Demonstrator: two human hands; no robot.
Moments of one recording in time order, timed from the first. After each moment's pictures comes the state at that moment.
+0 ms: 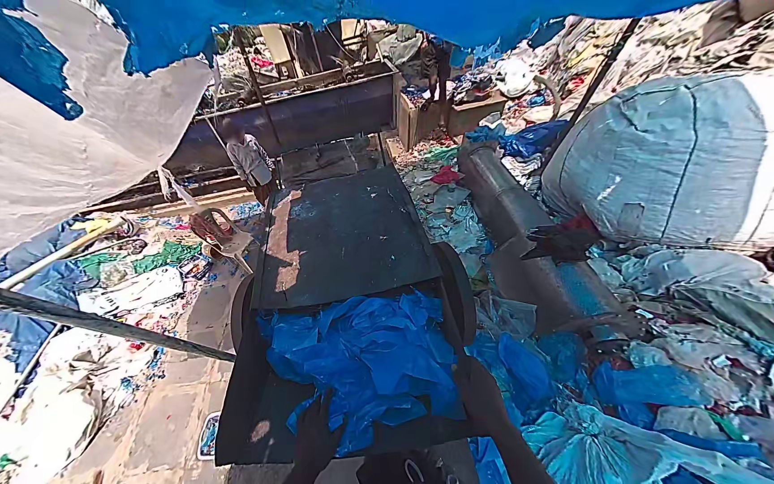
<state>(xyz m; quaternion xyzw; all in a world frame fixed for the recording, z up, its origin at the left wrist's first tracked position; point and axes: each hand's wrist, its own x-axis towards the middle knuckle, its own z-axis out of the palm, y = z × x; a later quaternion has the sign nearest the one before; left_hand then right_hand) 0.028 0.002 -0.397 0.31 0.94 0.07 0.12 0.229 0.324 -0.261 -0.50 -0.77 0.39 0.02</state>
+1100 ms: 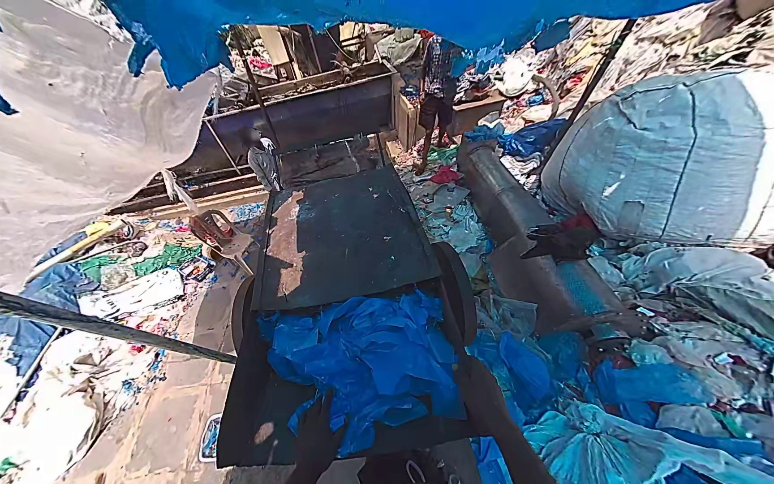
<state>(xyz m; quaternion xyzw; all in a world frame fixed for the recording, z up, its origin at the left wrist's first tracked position) 0.036 0.013 -0.342 0.29 0.93 0.08 0.19 0.228 0.323 -0.257 -0.50 -0.77 0.40 0.02</state>
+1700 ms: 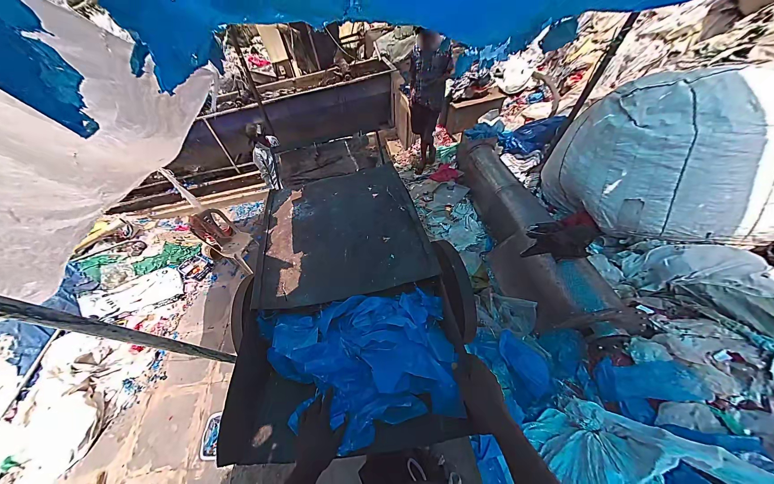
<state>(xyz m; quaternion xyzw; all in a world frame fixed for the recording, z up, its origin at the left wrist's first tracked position) 0.026 0.002 -0.402 0.31 0.94 0.06 0.12 0.228 0.325 -0.263 -0.50 -0.77 0.39 0.02</state>
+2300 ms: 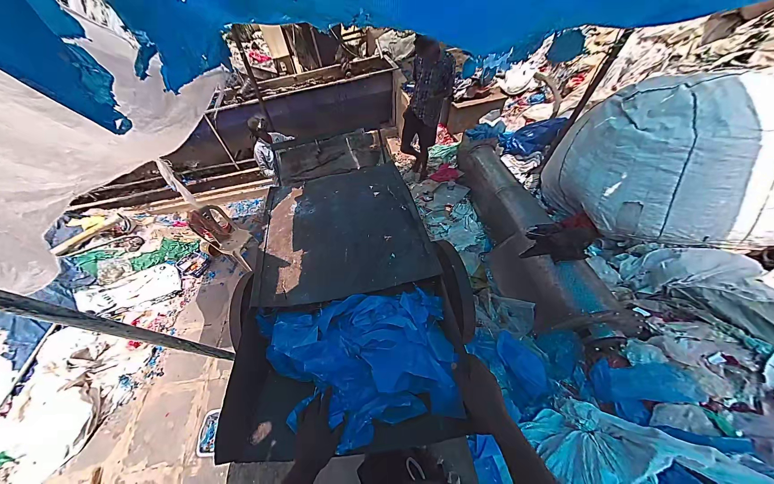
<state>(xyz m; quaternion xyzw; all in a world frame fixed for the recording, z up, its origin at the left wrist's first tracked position) 0.028 0.002 -0.399 0.31 0.94 0.08 0.12 0.228 0.323 -0.257 -0.50 -0.77 0.40 0.02</state>
